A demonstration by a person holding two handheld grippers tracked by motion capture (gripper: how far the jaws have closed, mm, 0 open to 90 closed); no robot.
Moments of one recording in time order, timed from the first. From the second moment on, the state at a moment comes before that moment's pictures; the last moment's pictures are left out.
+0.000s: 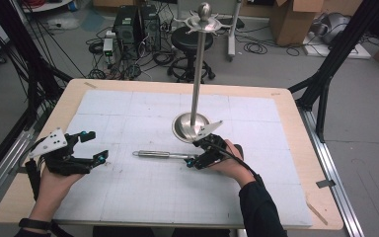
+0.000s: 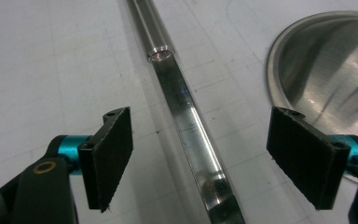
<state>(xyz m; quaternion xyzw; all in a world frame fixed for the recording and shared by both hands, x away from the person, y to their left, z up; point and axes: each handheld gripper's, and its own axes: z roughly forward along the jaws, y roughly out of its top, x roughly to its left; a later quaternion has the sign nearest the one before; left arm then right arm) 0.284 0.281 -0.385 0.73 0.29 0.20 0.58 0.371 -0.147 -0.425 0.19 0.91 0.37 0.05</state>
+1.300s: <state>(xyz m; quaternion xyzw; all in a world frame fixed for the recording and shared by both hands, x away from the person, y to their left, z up) 0.285 0.277 -0.388 0.74 0.28 0.19 0.58 0.373 -0.135 -0.430 0.16 0.94 0.29 0.06</state>
